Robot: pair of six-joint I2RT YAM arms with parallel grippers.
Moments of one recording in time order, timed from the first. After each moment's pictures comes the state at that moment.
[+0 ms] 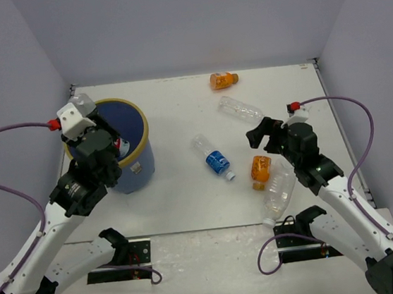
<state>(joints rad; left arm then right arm) -0.69 0.85 1.12 -0.42 -1.10 -0.44 0.37 0.78 0.63 -0.22 0.09 0.58</state>
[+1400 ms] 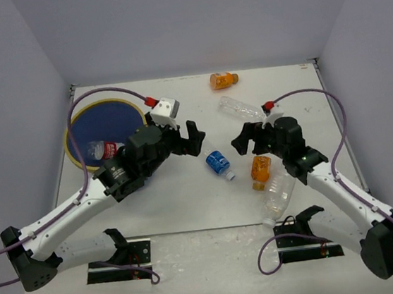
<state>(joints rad) -0.91 1.10 1.11 -0.27 -0.32 -0.33 0.38 0.94 0.64 -0.12 -0.12 0.45</state>
